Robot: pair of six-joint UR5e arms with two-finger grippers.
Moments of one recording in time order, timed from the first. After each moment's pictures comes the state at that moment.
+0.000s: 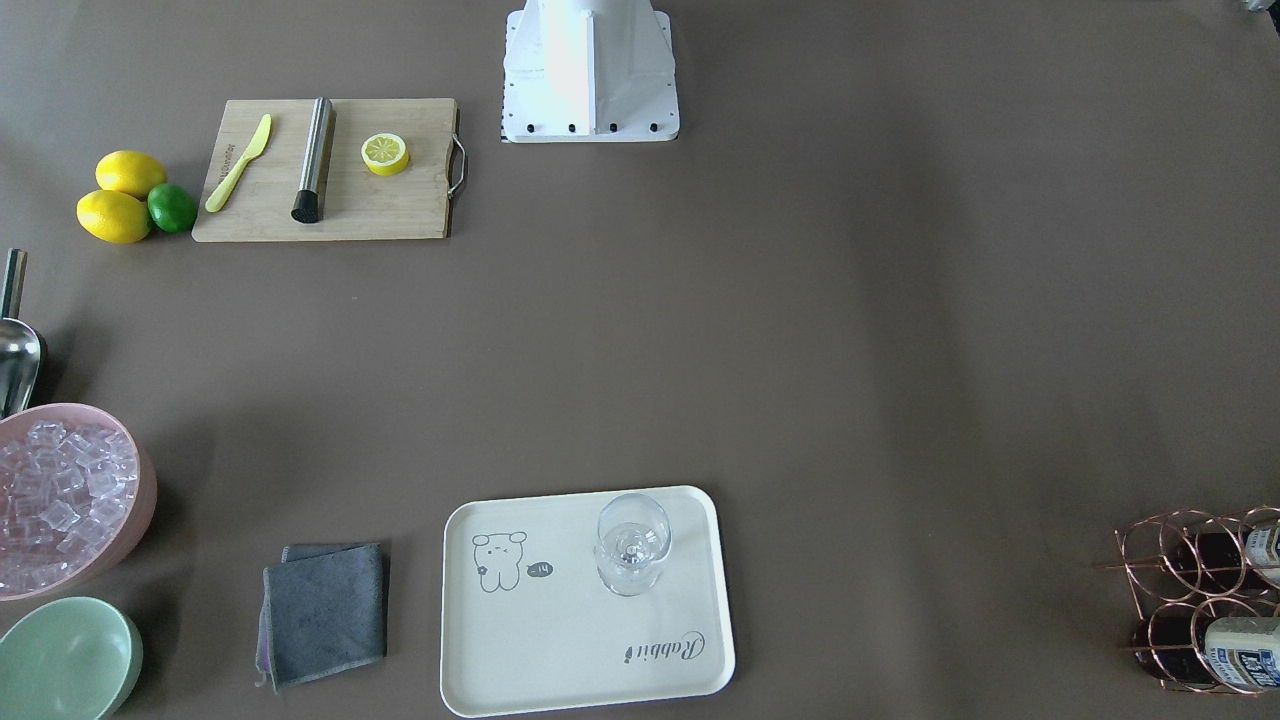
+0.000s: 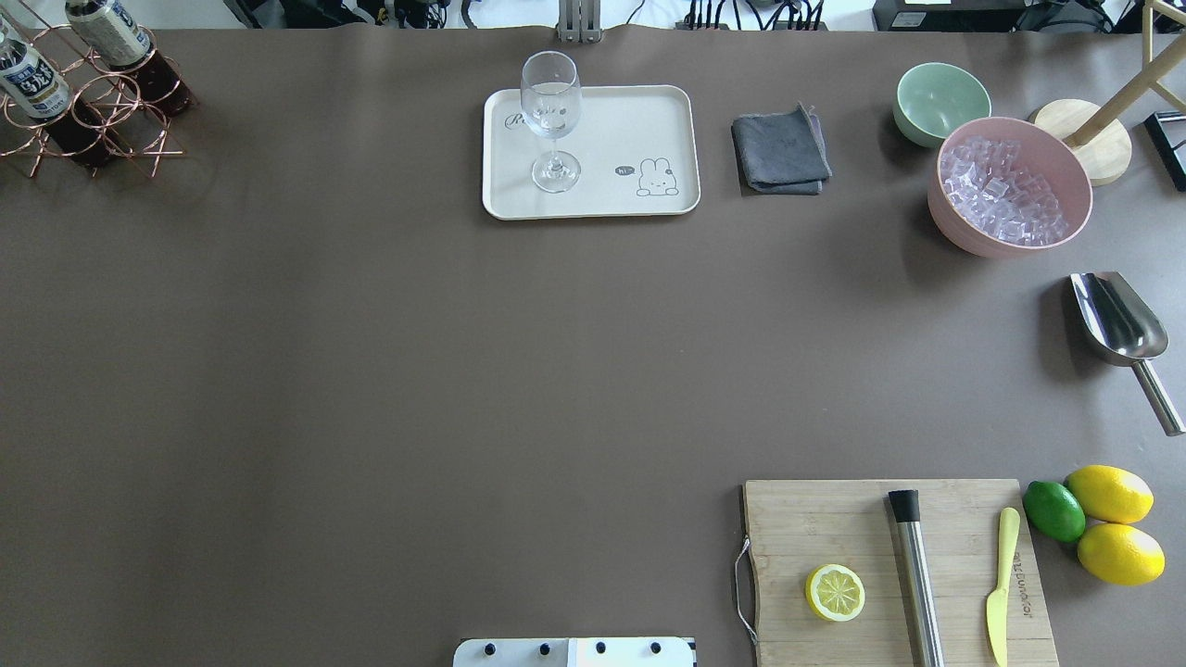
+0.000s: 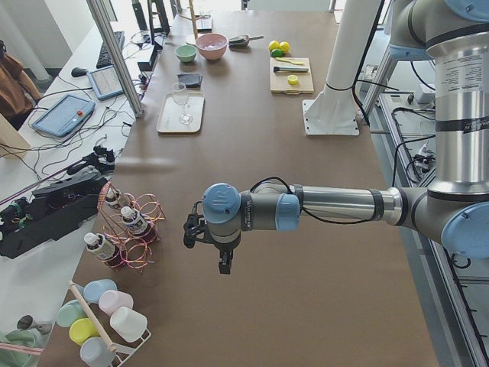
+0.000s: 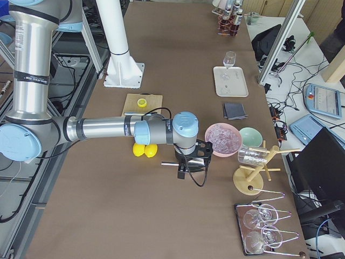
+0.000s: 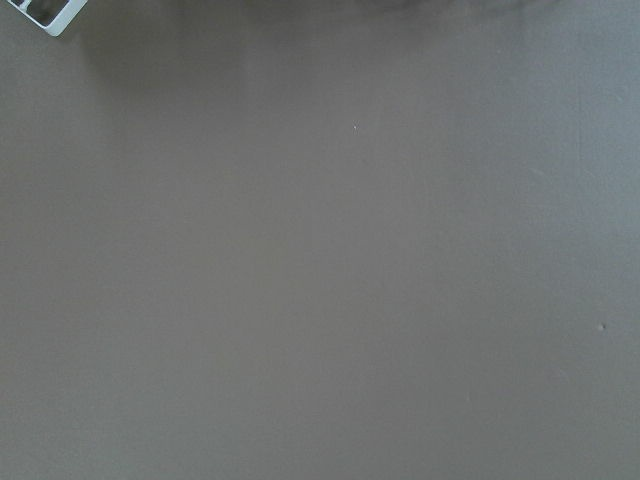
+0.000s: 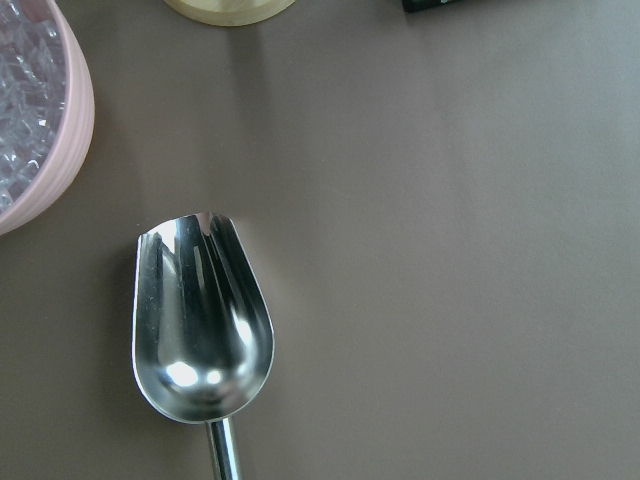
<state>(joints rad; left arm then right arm) -1.60 -1.45 -1.73 -1.54 -2.42 0.05 1.54 -1.71 1.81 -1.57 2.33 0.23</state>
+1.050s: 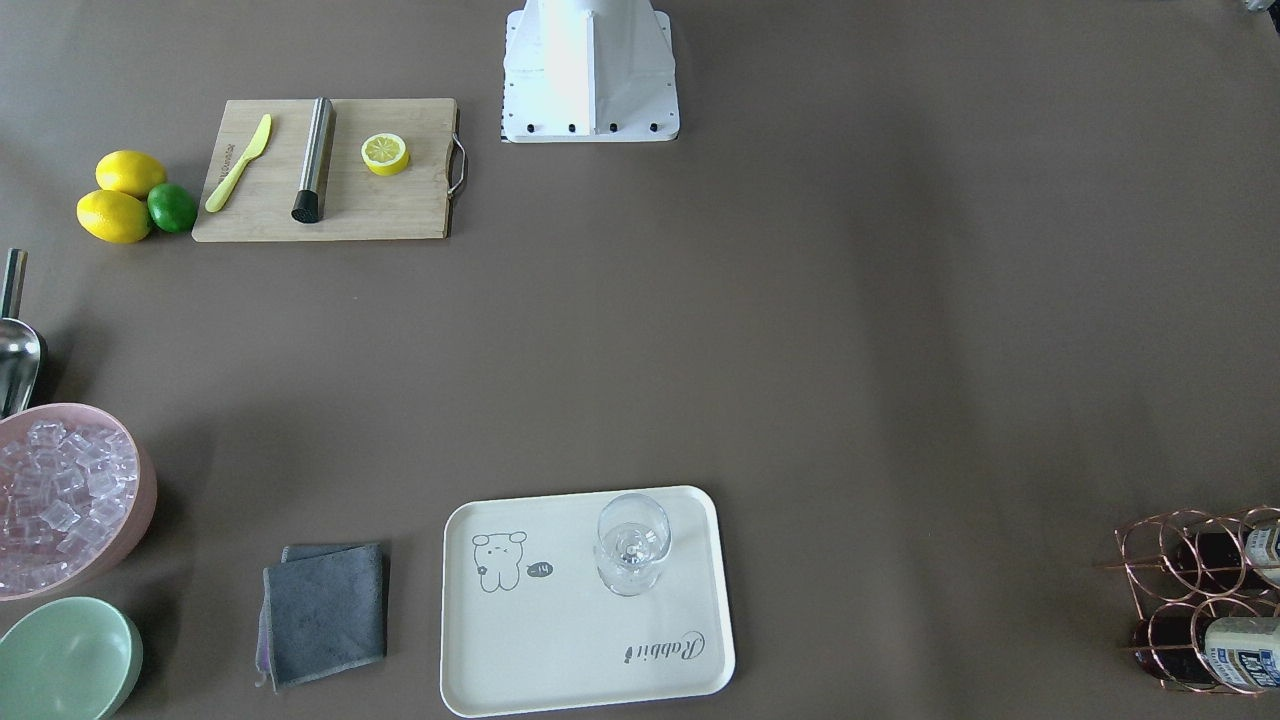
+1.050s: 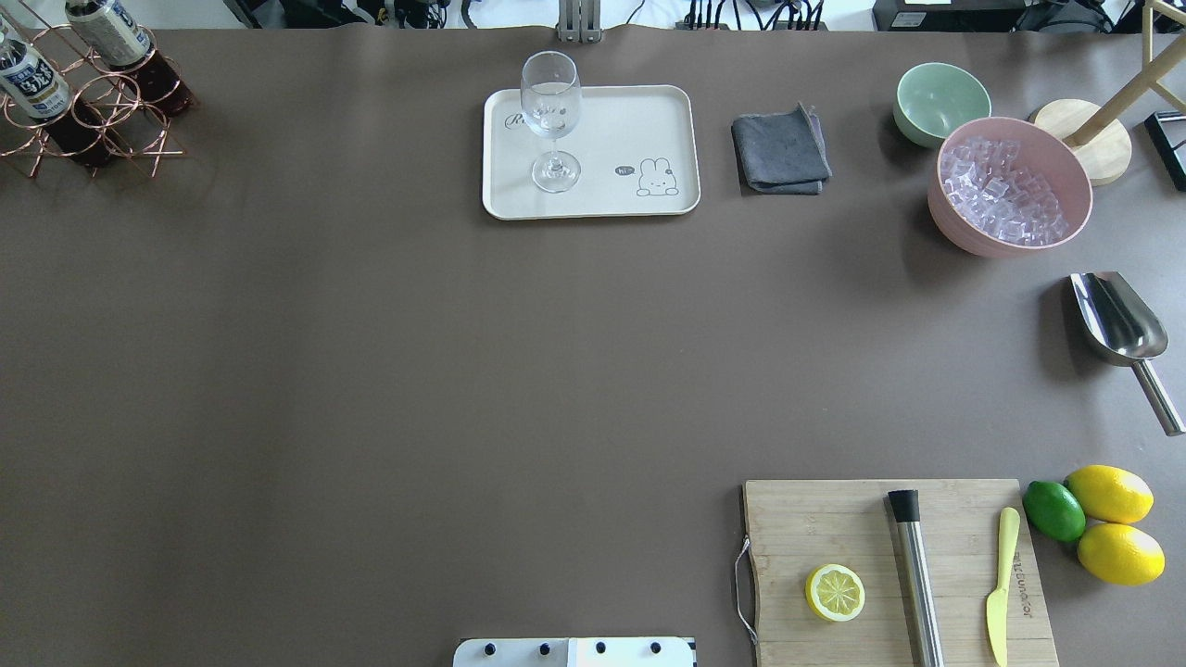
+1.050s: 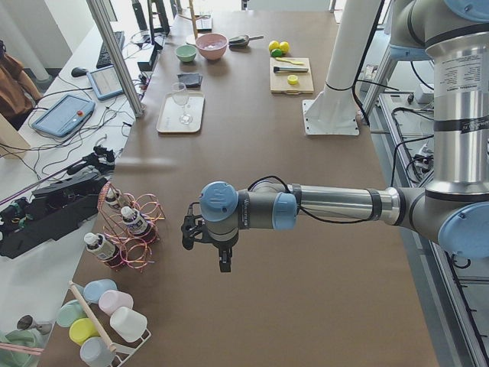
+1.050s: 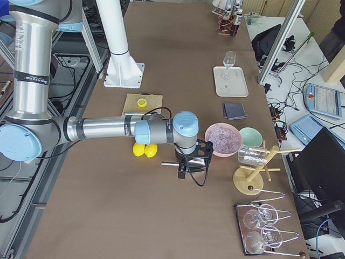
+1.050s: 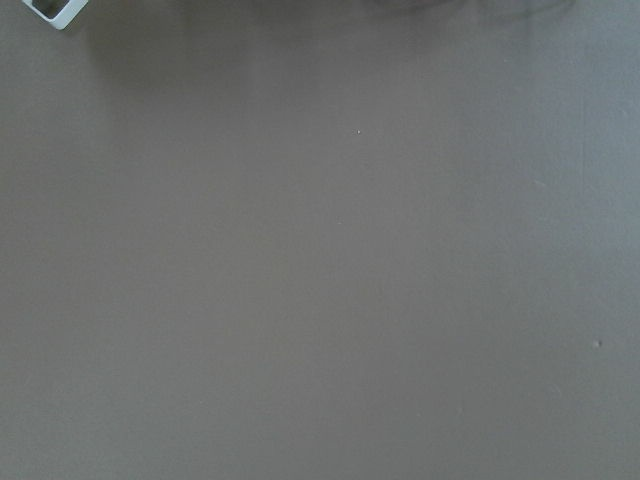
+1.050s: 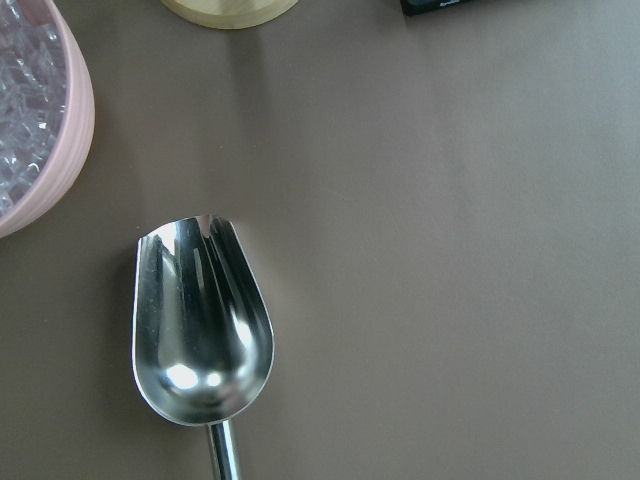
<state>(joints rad) -1.60 -1.46 -1.72 -1.54 -2.43 -0.09 1.54 -1.71 1.81 -1.57 2.33 0.24</state>
